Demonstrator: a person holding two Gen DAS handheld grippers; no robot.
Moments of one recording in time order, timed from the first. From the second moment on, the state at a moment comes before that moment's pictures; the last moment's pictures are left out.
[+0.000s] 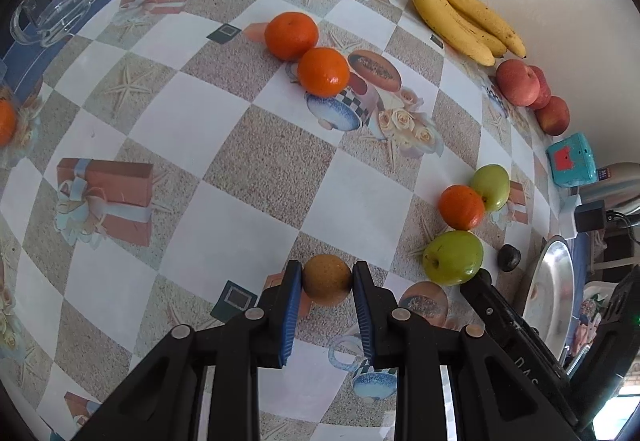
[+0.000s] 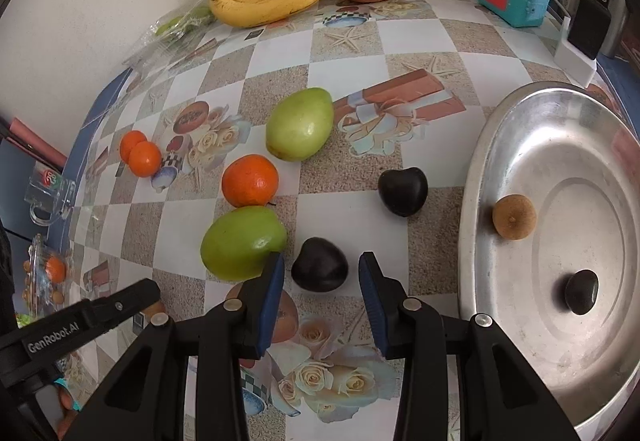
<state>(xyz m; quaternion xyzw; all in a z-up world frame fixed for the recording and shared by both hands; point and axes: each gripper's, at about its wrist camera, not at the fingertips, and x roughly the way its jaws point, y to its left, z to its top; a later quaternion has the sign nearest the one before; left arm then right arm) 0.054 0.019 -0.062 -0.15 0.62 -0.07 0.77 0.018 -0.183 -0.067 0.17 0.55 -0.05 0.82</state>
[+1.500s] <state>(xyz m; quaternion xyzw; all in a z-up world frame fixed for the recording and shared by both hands) 0.090 -0.084 -0.010 -0.14 0.57 -0.15 0.80 0.022 -0.262 -0.005 0.20 0.49 -0.11 0.84</state>
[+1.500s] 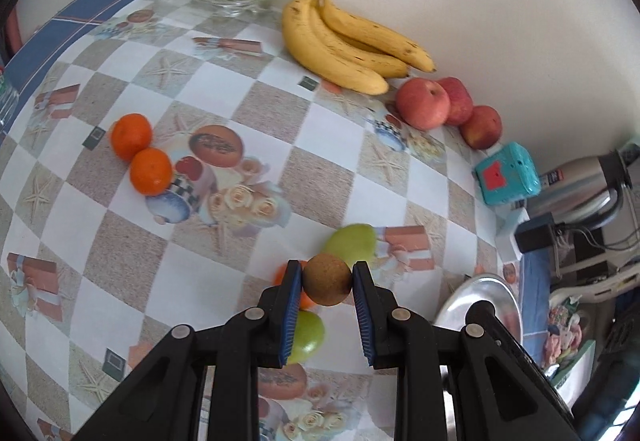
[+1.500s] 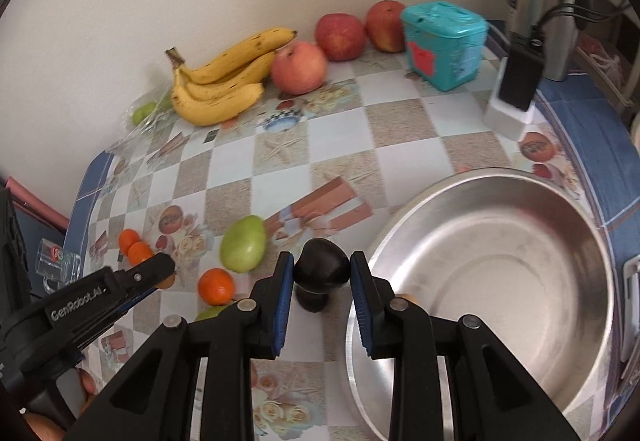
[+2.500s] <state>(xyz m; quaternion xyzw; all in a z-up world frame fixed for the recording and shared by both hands) -0.009 -0.232 -0.030 0.07 0.59 -0.29 0.75 -0.062 -0.389 -0.004 0.27 0.48 -0.24 0.80</state>
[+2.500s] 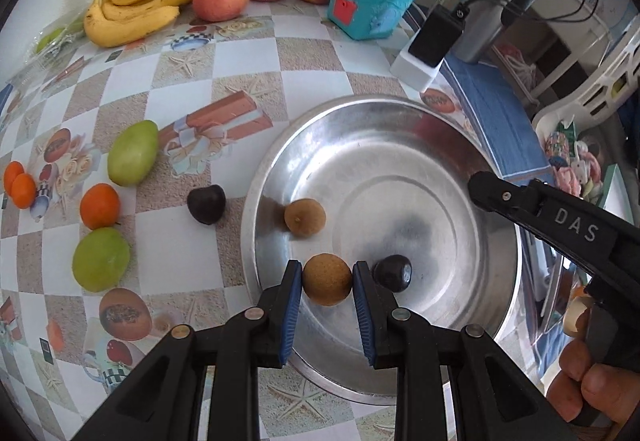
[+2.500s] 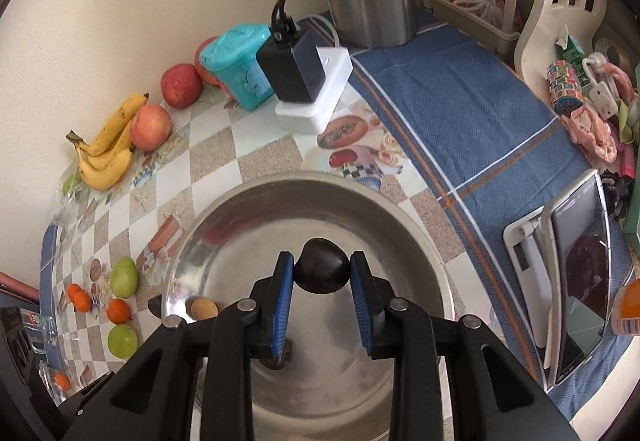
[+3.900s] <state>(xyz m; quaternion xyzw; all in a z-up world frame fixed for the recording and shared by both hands) 0.081 -0.061 0.004 -0.10 0.56 -0.07 0.82 -0.038 -0.338 0.016 0.21 0.50 -0.20 0.81</state>
